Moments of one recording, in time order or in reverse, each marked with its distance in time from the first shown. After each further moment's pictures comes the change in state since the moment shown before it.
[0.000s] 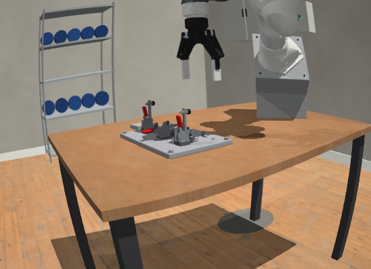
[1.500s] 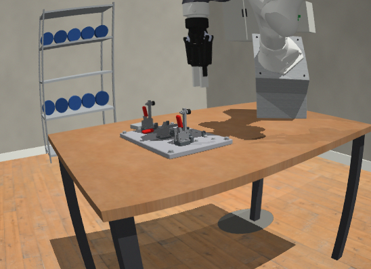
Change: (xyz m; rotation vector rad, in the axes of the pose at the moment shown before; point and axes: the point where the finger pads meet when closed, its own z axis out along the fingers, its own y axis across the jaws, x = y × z) arm -0.001 -0.001 0.000 0.009 -0.015 0.064
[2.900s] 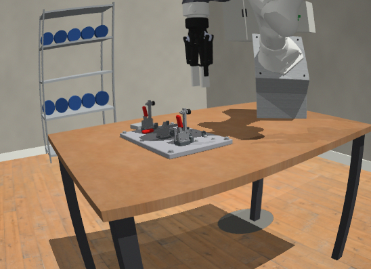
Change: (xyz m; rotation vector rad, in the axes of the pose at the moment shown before) arm 0.000 0.000 0.000 0.000 0.000 0.001
